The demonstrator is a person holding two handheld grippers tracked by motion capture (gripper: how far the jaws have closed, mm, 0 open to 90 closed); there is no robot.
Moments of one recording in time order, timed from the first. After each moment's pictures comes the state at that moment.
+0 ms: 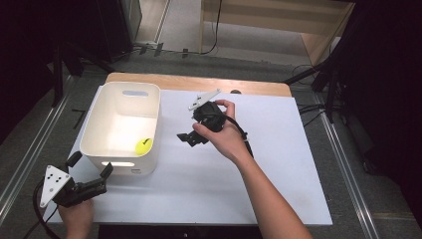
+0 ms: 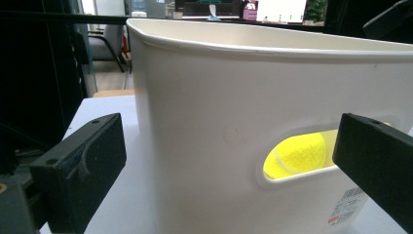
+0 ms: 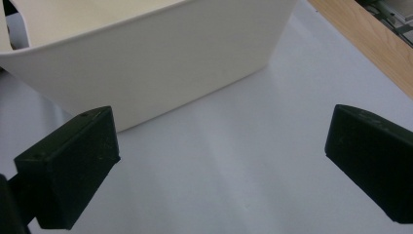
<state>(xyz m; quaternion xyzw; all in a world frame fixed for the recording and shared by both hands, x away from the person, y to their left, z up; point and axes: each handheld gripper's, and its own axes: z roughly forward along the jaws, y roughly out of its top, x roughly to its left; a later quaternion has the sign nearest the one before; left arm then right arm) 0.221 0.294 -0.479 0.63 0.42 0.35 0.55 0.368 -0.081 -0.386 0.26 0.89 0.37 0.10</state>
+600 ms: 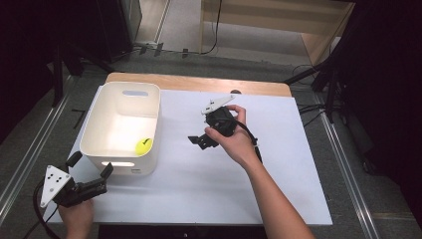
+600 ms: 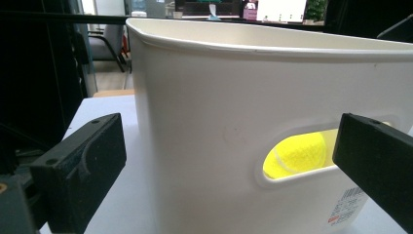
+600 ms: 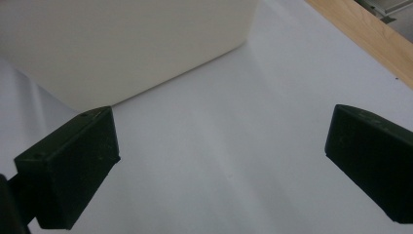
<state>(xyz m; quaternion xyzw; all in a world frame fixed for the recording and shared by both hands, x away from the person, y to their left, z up) 0.221 0.294 -0.479 0.63 0.42 0.36 0.55 0.362 -0.110 -0.402 0.28 0.88 0.38 0.11</state>
